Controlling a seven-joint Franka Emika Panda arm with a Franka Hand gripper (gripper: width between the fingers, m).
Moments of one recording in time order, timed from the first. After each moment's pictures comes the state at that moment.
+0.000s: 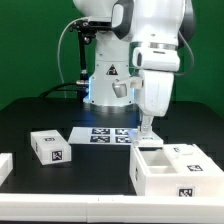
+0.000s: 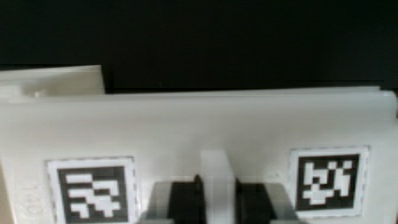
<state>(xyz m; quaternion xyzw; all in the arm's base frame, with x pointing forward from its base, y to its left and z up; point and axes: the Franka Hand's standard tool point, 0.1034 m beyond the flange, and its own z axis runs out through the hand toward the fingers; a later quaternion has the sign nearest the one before) 0.468 0.045 0.062 0.71 0.70 0.02 0.07</state>
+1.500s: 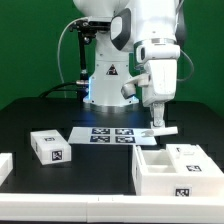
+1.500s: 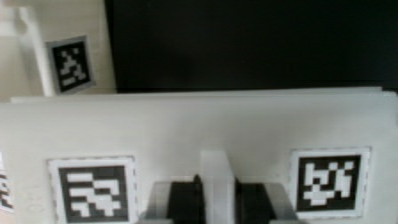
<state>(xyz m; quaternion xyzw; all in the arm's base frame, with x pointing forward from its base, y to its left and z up) 0.442 0.074 0.061 0.70 0.70 0.13 0.10</state>
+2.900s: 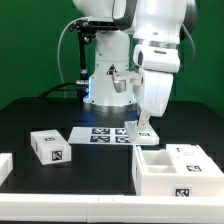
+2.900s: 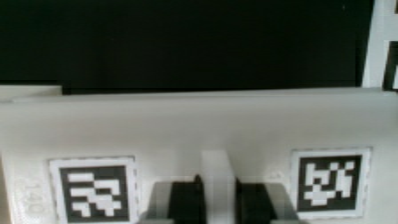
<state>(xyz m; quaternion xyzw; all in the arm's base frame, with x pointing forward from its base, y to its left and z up) 0.450 0.041 0.067 0.70 0.71 -0.04 0.04</state>
